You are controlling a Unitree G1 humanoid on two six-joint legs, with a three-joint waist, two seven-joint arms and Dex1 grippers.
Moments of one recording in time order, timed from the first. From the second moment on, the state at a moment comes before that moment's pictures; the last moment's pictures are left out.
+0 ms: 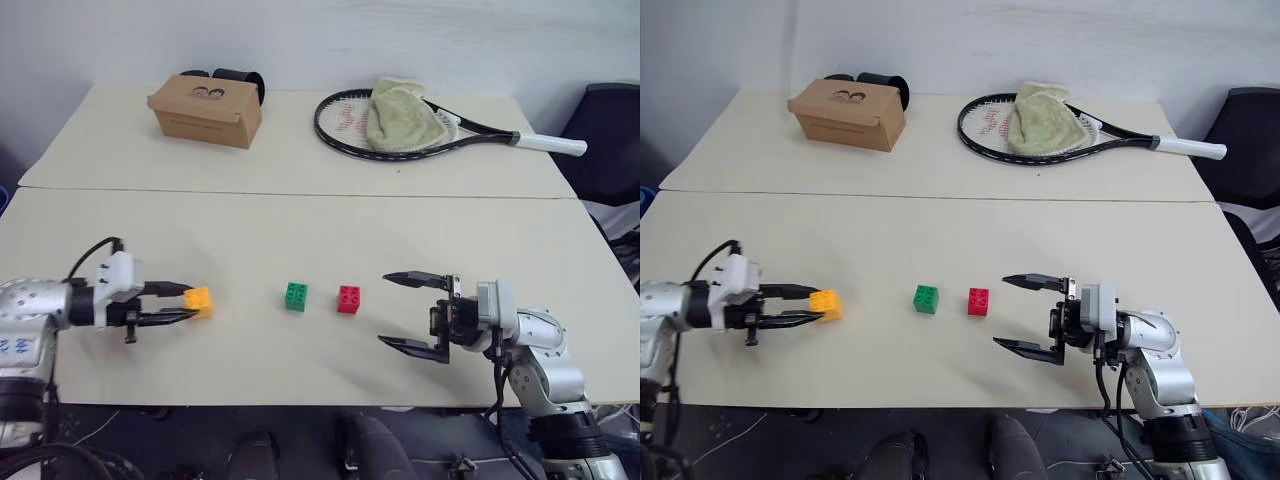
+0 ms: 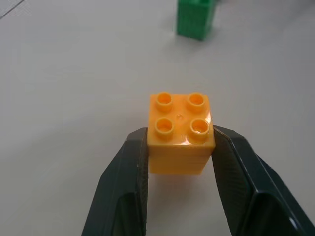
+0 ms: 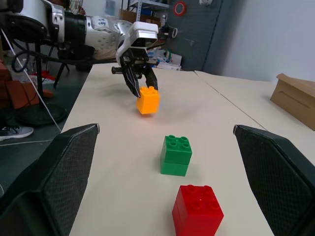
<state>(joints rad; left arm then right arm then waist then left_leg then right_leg) -0.37 0.87 0.12 0.36 -0.32 -0.09 -1.46 -0.16 -0.50 -0.02 -0.08 0.58 -0.16 1.34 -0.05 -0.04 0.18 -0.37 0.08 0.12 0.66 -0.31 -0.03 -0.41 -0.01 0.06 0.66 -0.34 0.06</state>
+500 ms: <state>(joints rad) -0.72 0.72 -0.12 0.77 -0.23 -0.35 -1.50 -0.06 -0.54 -0.05 -0.19 0.58 -0.15 1.26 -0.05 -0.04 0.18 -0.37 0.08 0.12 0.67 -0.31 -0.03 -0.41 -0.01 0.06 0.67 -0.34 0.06</state>
